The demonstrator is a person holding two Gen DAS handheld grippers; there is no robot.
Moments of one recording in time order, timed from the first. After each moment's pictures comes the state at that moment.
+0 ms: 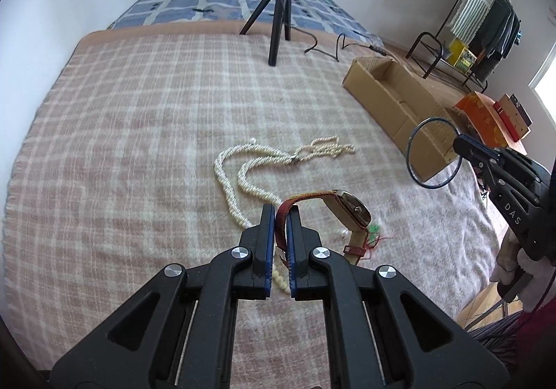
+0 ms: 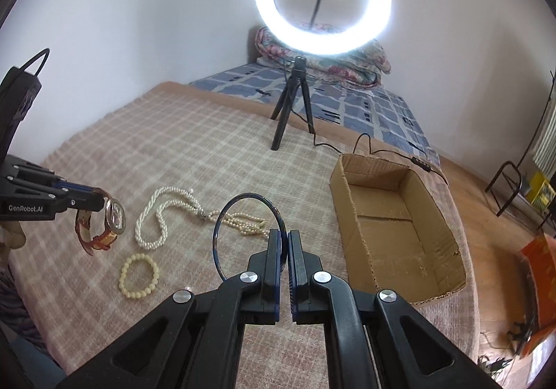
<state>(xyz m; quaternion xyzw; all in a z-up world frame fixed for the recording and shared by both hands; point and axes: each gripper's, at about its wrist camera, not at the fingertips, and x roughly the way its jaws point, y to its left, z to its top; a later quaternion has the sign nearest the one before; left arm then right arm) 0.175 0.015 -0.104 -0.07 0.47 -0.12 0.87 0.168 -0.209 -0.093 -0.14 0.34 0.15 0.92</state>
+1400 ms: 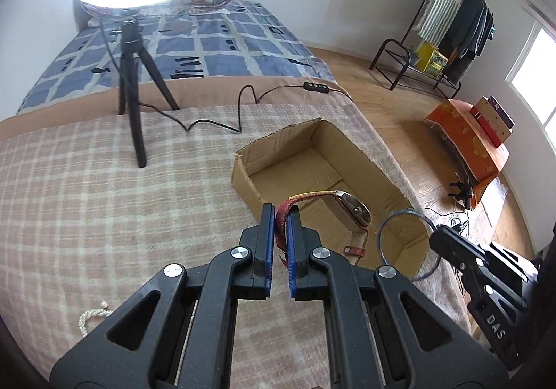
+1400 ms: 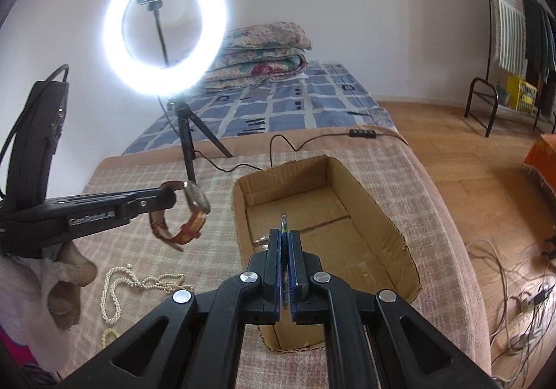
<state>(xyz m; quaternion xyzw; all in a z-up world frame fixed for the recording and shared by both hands) 0.347 -0.174 -0.069 -0.06 0.44 -0.18 0.88 0.256 -0.351 -0.072 0.05 0.36 0.07 0.93</state>
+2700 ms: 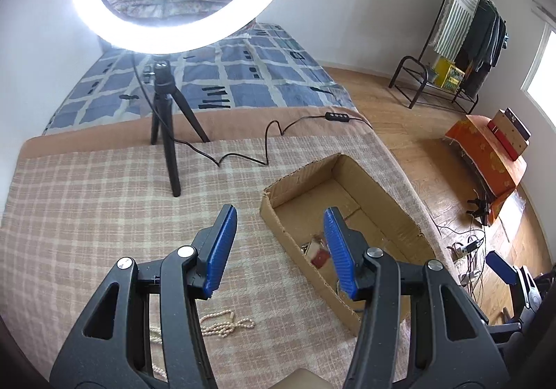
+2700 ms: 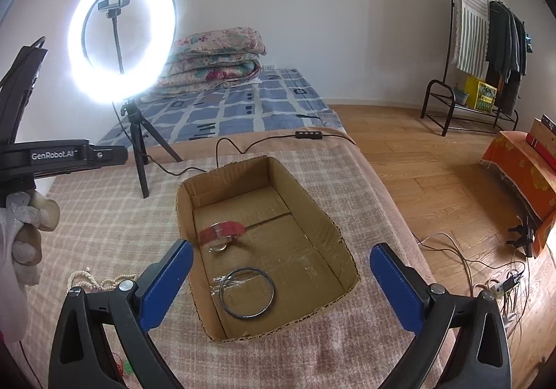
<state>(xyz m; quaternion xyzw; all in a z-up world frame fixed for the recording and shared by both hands) 0.341 -0.146 -0.026 -0.05 0.41 -0.14 0.90 0.232 -0.369 -0.063 0.03 0.34 -0.02 0.94</state>
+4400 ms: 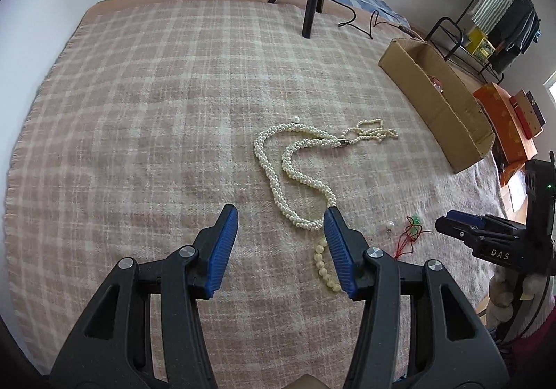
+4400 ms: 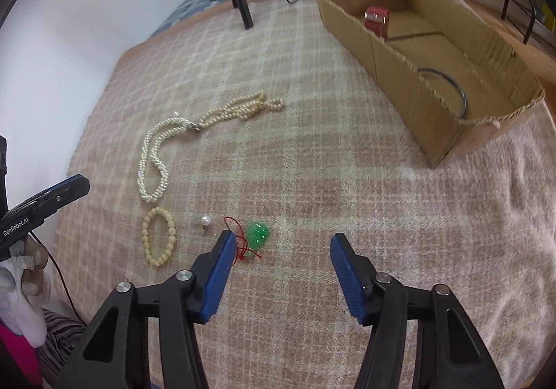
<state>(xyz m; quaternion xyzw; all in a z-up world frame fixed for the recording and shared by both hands) 0.206 0.052 -0.141 -0.07 0.54 -0.09 0.84 0.188 -0.238 -0.186 0.09 0.58 0.13 0.80</state>
